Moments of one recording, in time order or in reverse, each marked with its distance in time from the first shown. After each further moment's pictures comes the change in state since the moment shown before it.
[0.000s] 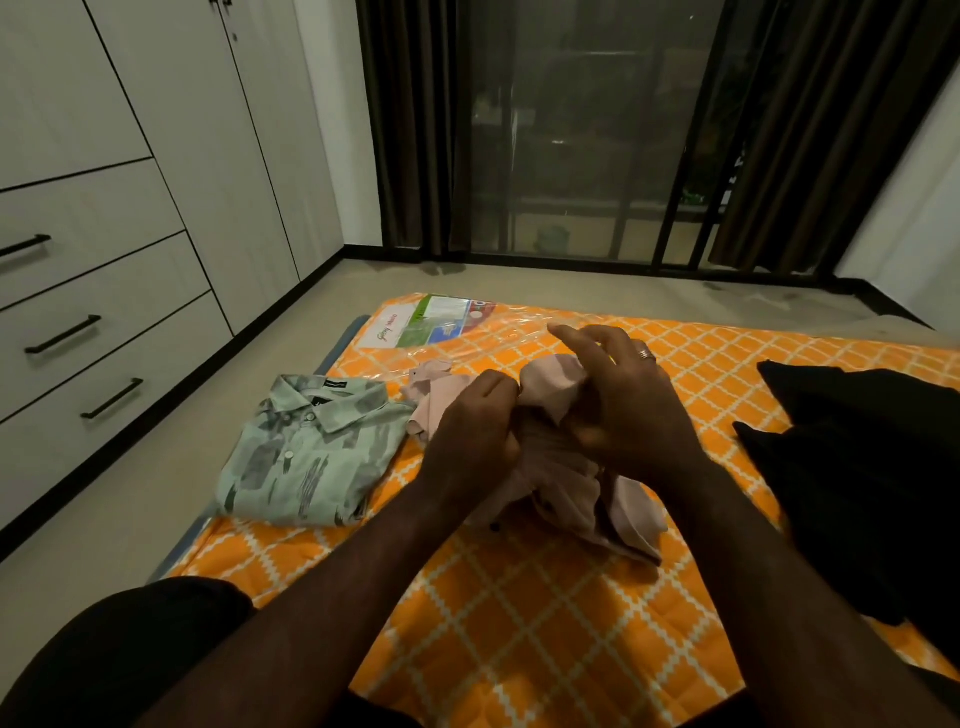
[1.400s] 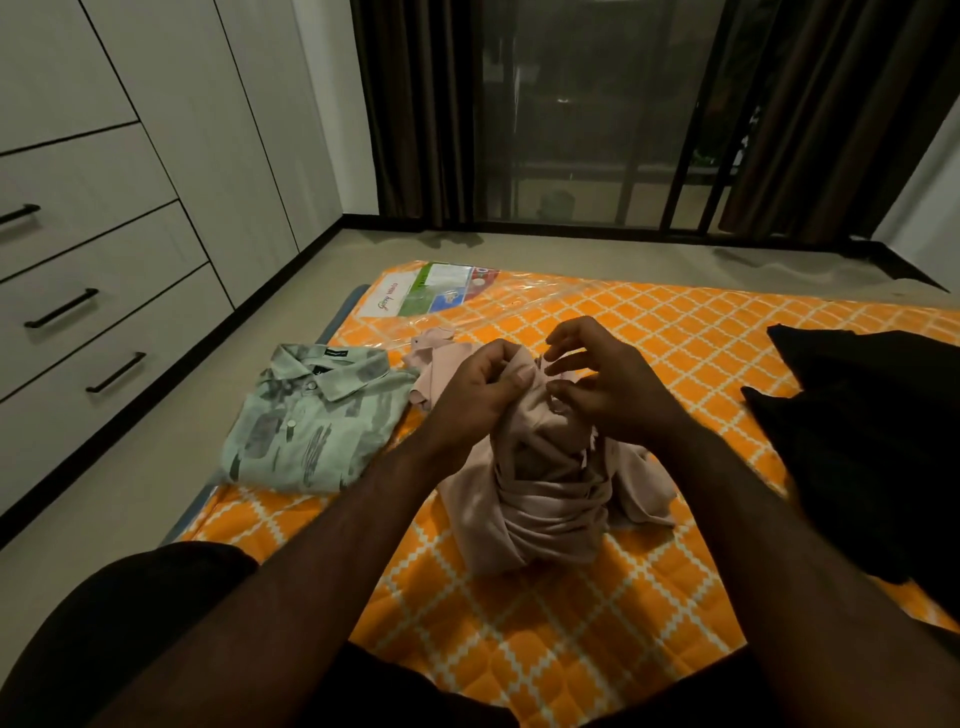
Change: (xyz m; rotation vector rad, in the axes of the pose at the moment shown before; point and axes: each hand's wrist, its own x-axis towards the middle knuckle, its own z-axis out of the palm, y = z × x) left_hand 0.001 -0.005 -0.004 -0.932 -0.292 -0.525; right_hand 0.000 0.012 0.031 0.628 -0.159 0.104
